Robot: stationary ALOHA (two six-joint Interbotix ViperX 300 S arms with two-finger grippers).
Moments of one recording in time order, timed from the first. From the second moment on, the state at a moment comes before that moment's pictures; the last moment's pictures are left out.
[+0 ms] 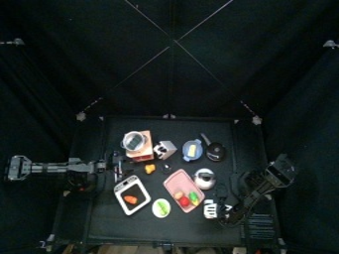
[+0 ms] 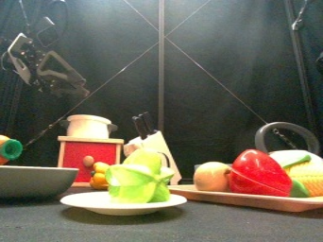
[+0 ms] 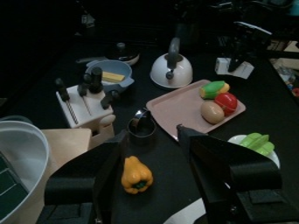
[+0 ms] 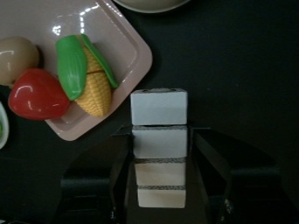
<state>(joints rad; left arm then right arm) 0.15 -0.78 1.25 0.00 -0.27 0.01 0.76 -0.09 0.75 -0.53 0.95 2.72</state>
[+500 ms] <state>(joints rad) 0.15 -0.78 1.25 0.00 -0.27 0.01 0.73 -0.18 0.77 -0.75 1.02 2.65</state>
